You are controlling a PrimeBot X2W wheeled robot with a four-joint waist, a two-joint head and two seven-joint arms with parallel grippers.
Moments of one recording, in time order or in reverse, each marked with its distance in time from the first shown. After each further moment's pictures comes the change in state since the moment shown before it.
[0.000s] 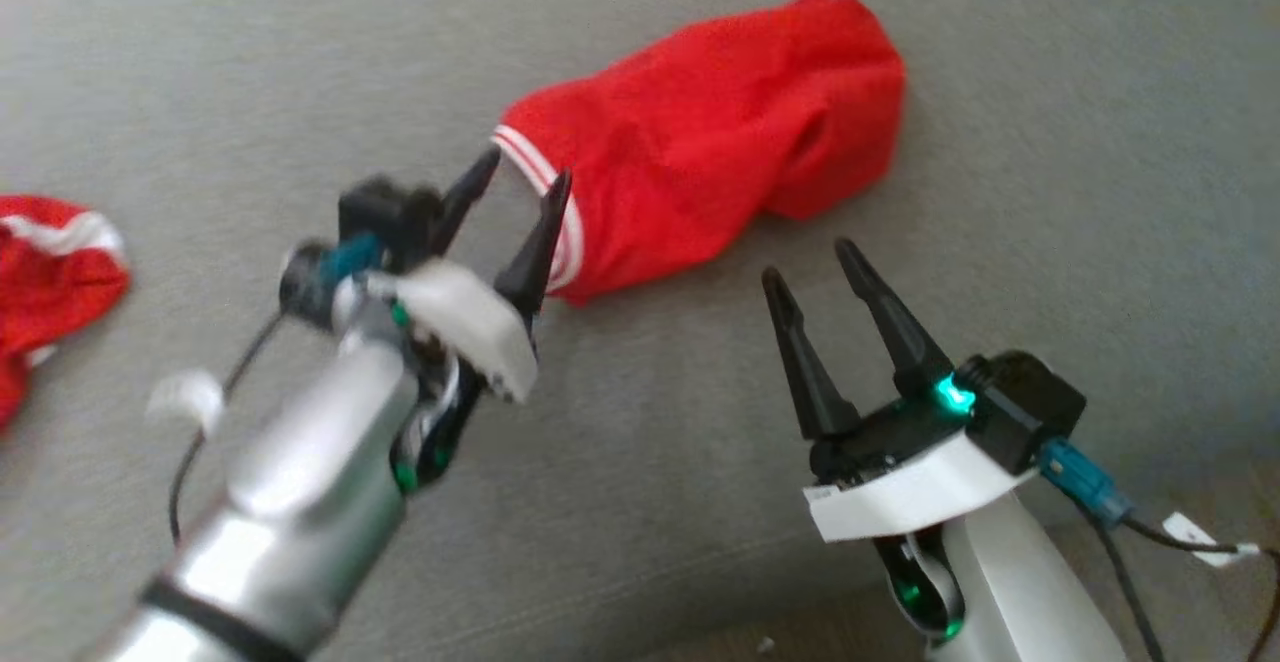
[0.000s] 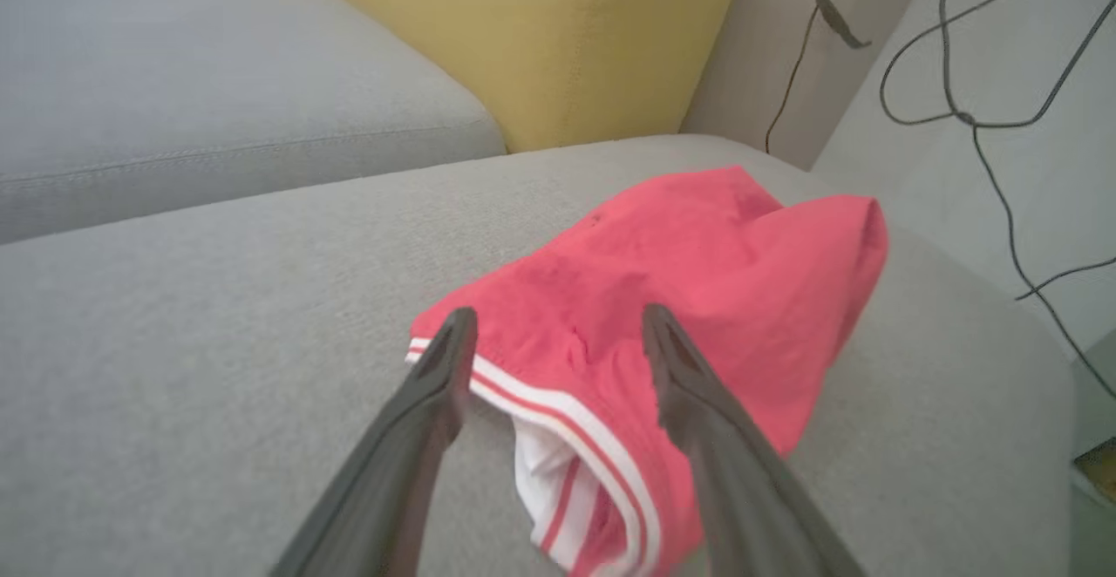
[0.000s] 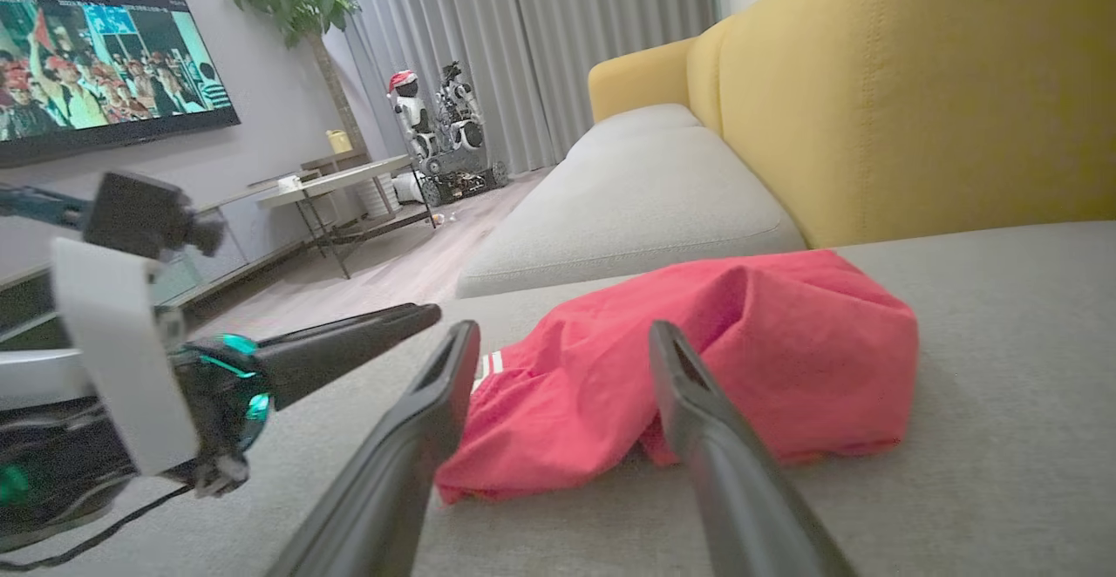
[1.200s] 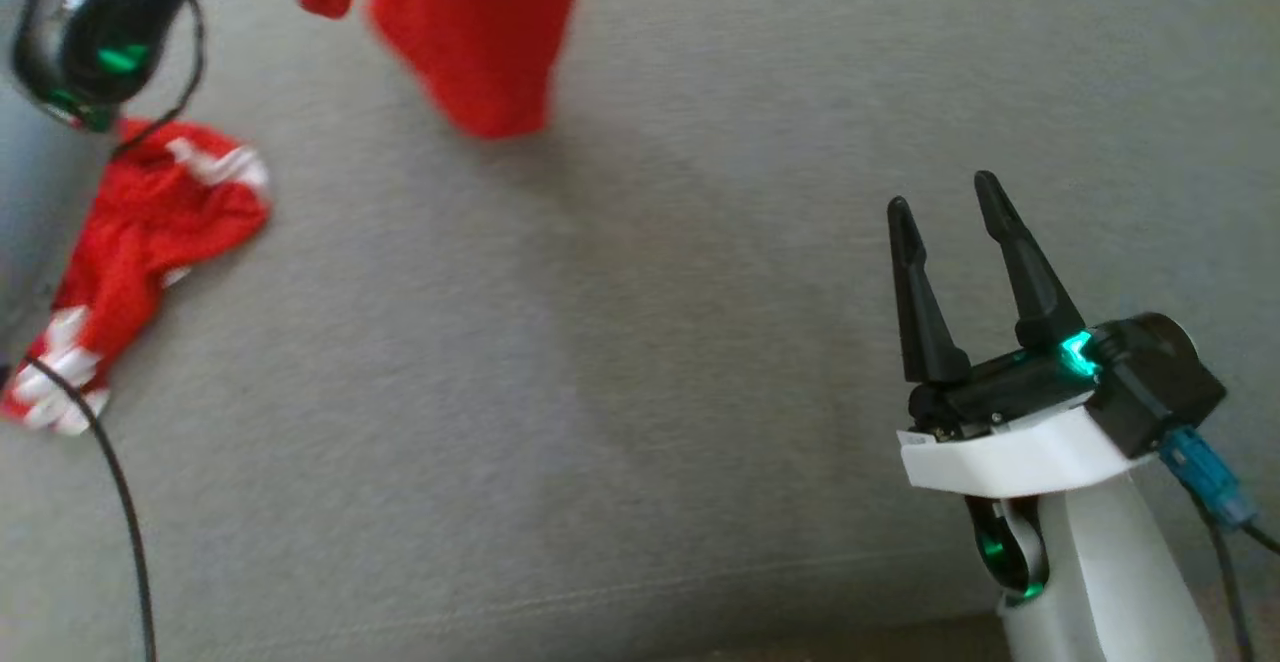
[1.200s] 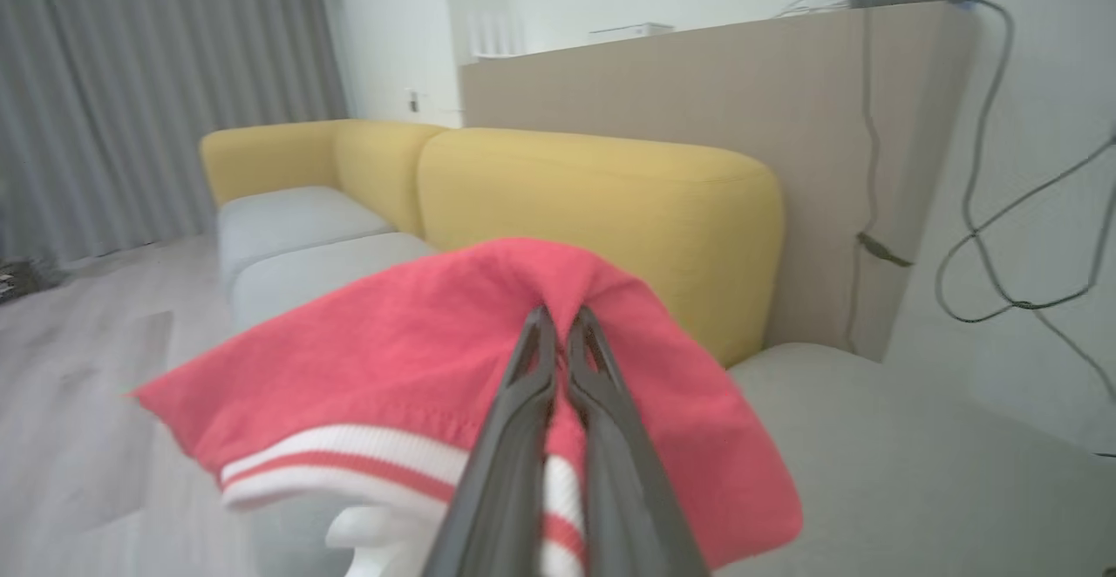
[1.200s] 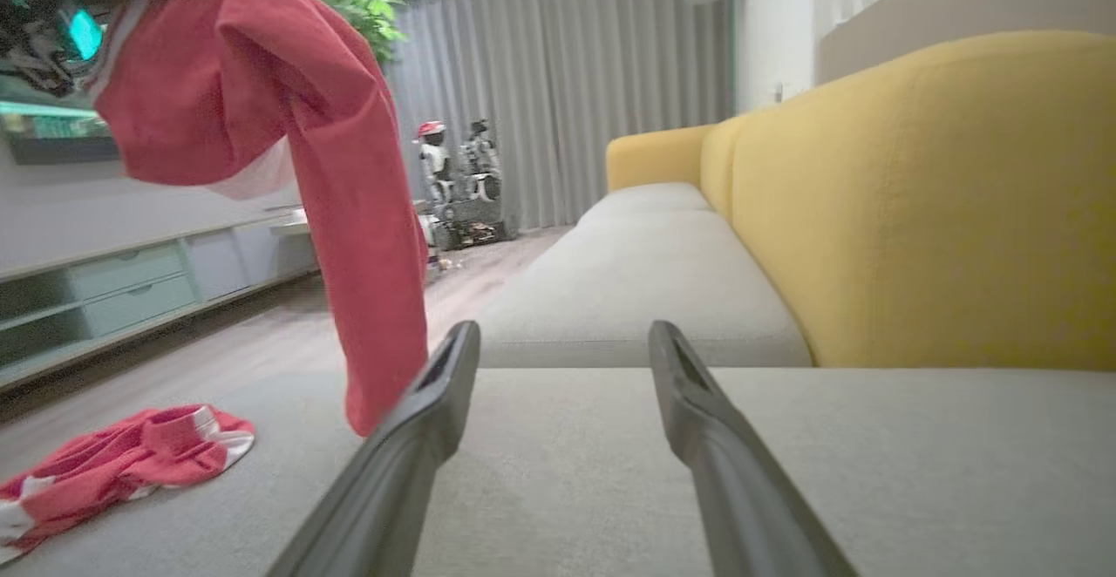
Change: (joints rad) left arm -0.466 0.262 0.145 -0.272 -0.144 -0.124 0.347; right arm 0.018 -0.002 -0.183 -0.125 -0.097 0.000 0.000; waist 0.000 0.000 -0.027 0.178
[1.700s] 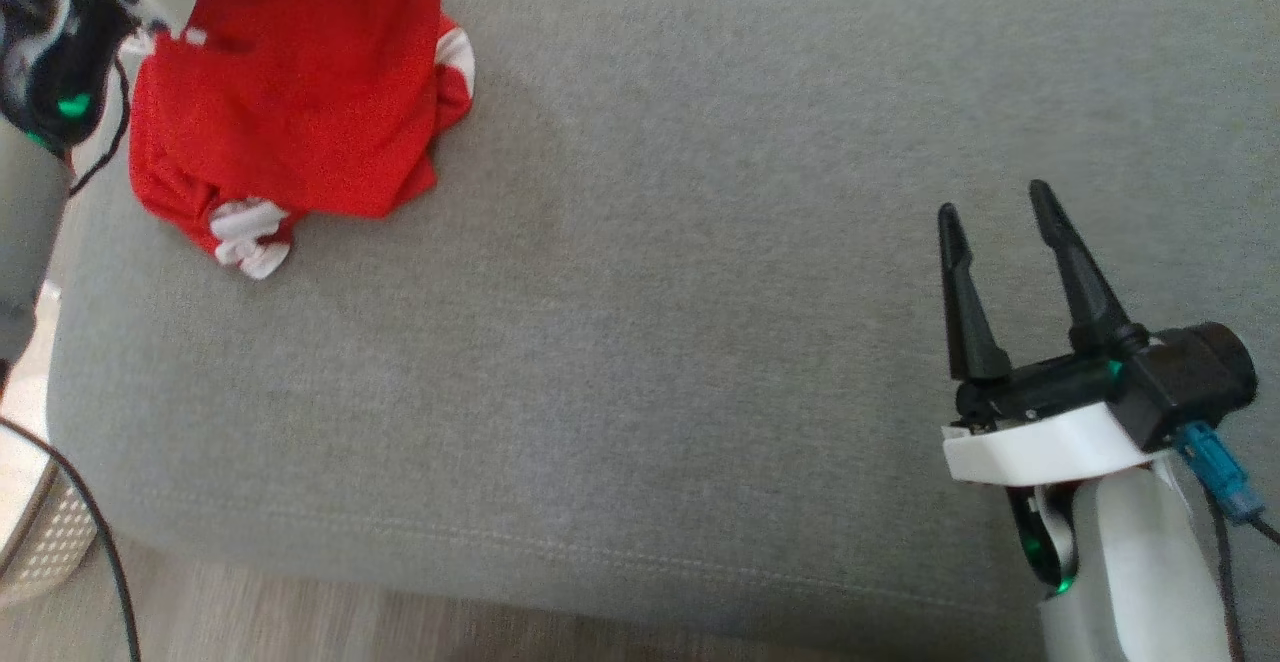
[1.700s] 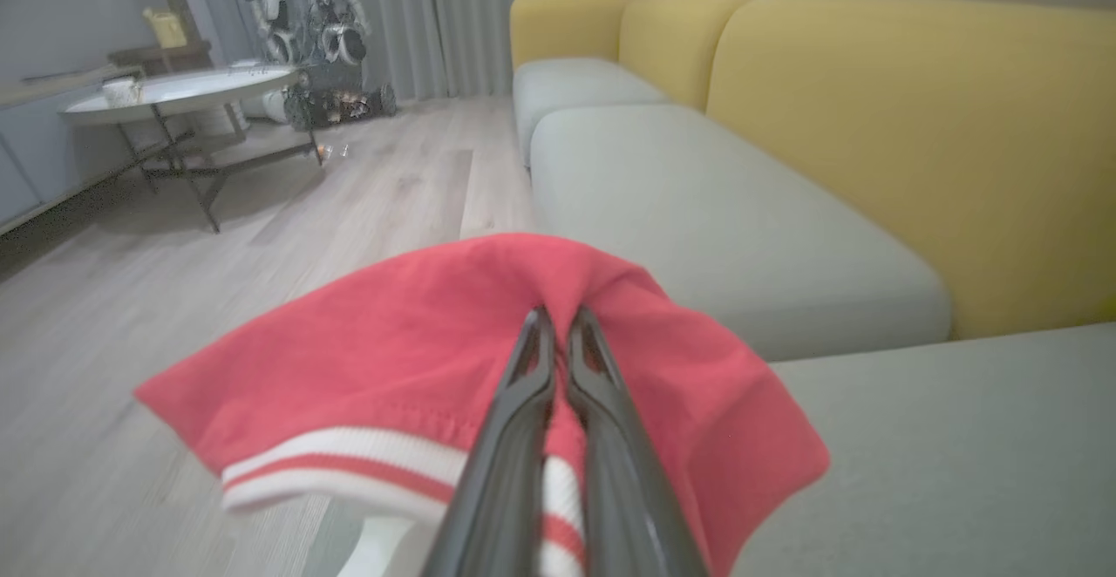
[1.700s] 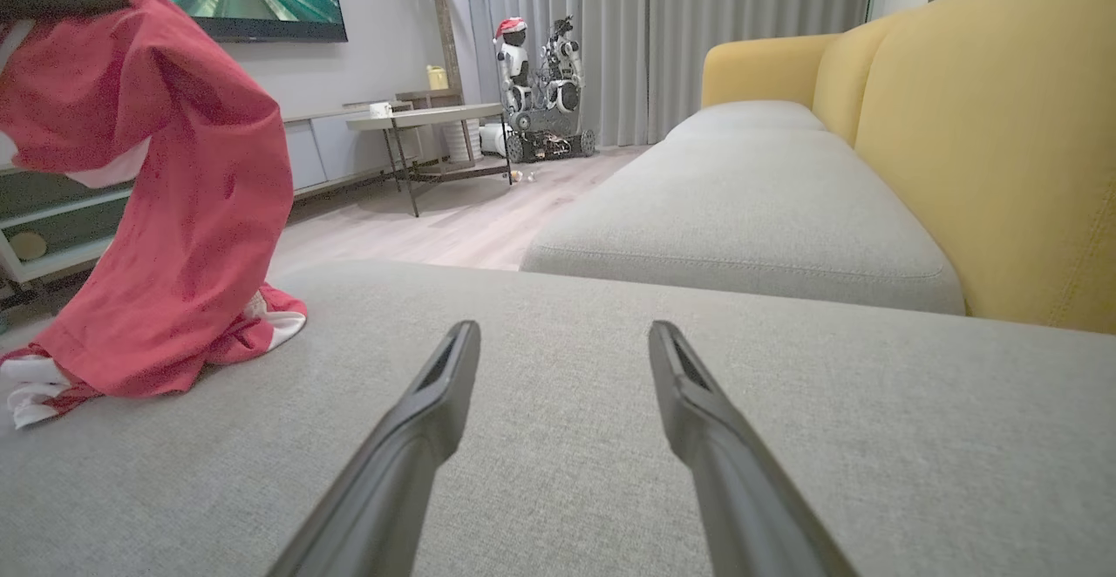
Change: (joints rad) left arm 0.027 -0.033 0.035 0.421 0.061 -0.054 -0.185; right arm 0.000 -0.006 -0.104 0.051 -0.136 0.000 0.000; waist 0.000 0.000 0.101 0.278
